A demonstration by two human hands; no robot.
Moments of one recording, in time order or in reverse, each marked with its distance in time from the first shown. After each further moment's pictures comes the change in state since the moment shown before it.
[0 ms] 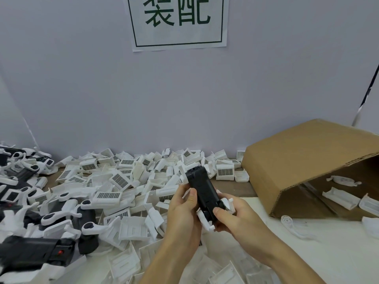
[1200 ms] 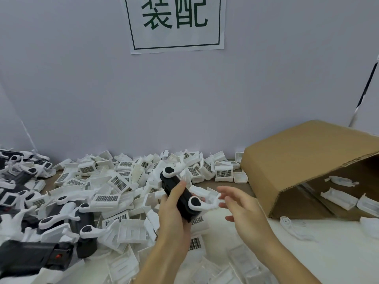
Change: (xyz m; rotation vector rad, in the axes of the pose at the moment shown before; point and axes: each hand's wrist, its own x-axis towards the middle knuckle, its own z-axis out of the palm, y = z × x) left_hand 0.004 0.012 0.000 -0.106 0.179 -0.009; right_hand 0.003 -0.004 -0.001 -0.109 0.294 0.007
